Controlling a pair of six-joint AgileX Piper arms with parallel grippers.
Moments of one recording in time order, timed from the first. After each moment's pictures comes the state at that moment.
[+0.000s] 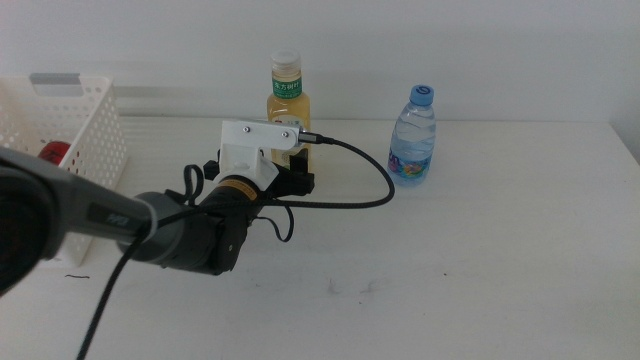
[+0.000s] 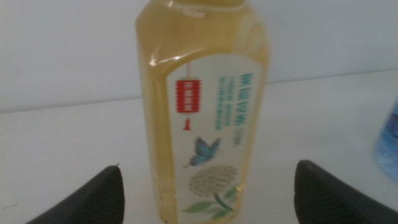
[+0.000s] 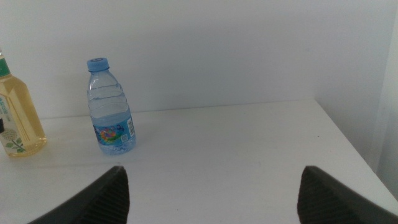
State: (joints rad) left arm -0.48 2.06 -0.96 -0.25 -0.75 0.03; right arm 0.05 0.01 0.00 -0.14 0.17 0.23
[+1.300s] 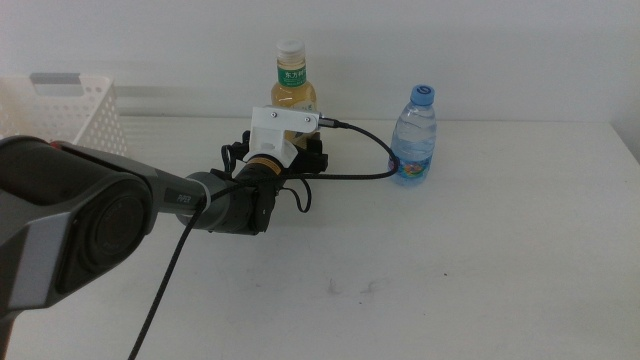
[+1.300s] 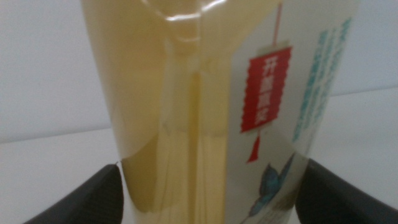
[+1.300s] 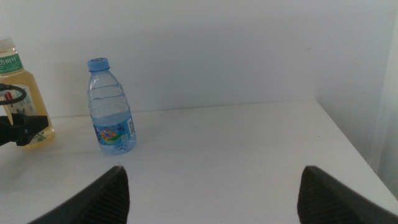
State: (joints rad) left arm -0.43 2.36 -1.37 -0.27 -0.65 0.10; right arm 0.05 0.01 0.00 -0.14 0.17 0.23
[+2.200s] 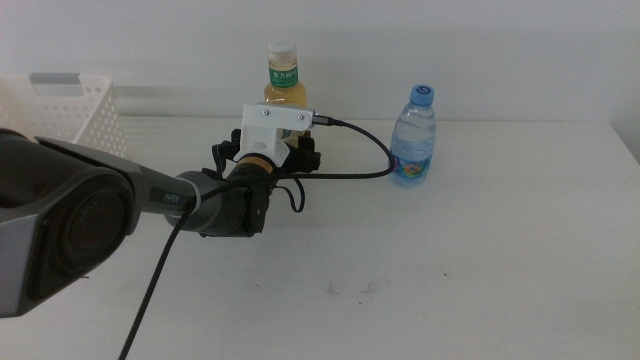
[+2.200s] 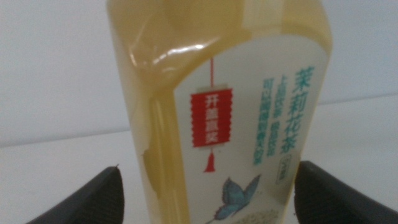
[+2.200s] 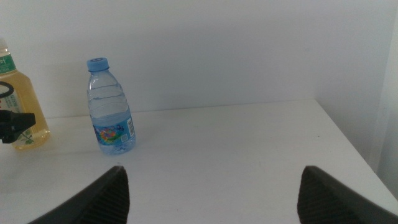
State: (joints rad) left arm -0.44 2.28 -1.29 -0.35 -0.67 0.17; right arm 0.05 0.01 0.00 -0.14 0.17 0.23
